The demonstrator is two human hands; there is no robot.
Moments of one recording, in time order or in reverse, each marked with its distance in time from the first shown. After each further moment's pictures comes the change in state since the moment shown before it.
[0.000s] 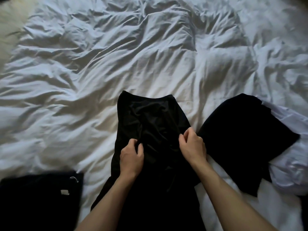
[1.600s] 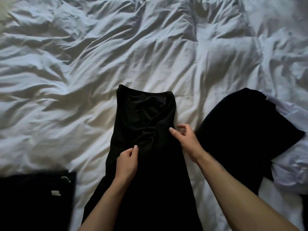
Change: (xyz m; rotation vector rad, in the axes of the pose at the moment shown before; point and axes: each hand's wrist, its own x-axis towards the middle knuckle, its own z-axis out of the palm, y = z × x) left_hand -0.003 -0.027 0.015 -0.159 -0.178 -0.268; right_hand 0.044 0.034 0.040 0.731 -0.282 0.059
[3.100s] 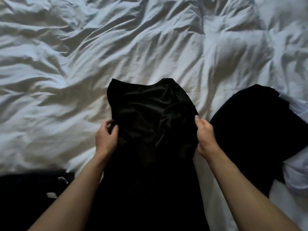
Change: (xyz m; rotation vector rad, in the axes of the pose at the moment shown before) left_hand 0.092 -0.010 -0.049 -0.048 0.180 0.125; right_hand 0.020 -0.007 -0.004 0.329 0.289 0.049
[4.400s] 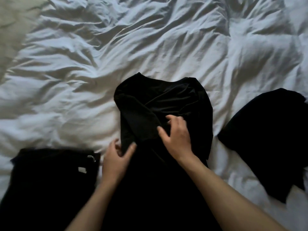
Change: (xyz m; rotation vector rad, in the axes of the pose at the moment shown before) left_hand -0.103 -0.038 -0.059 0.074 0.008 -0.142; right_hand -0.092 0.030 0.095 -0.935 -0.197 -0.730
